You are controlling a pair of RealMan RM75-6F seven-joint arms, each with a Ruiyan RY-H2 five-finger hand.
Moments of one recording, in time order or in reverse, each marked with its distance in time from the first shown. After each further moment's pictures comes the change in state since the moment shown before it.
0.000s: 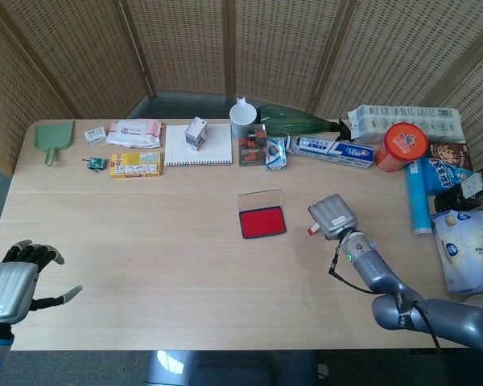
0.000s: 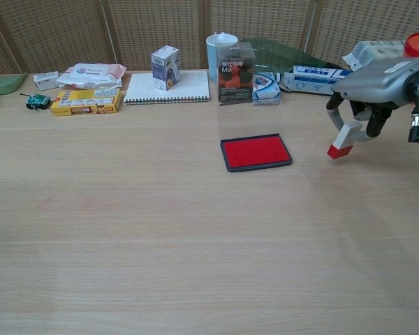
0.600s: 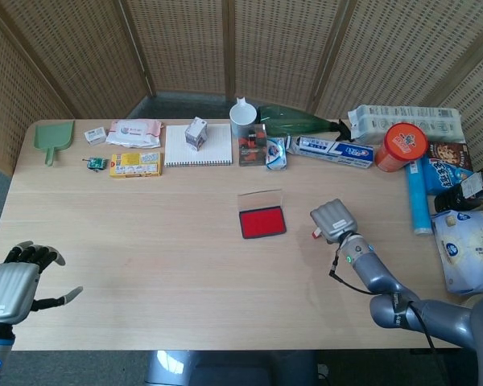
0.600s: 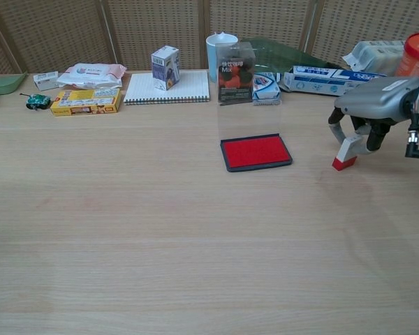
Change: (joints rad) left arm -0.005 -0.005 0.002 0.007 -0.002 -0.012 0.001; right arm -0.032 -0.054 0.006 0.084 -0.024 -0.043 0.019
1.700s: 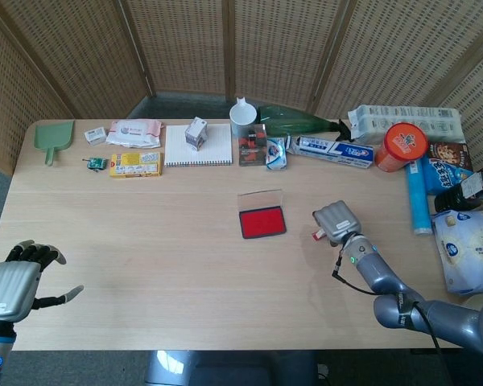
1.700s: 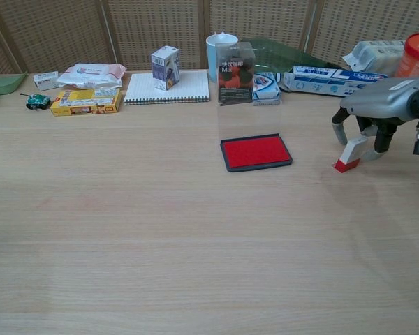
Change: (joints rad) left arm -0.007 -0.010 -0.003 0.019 -0.006 -0.007 -0.013; right arm -0.015 0.028 0.019 -0.022 0.017 -0.031 -0.001
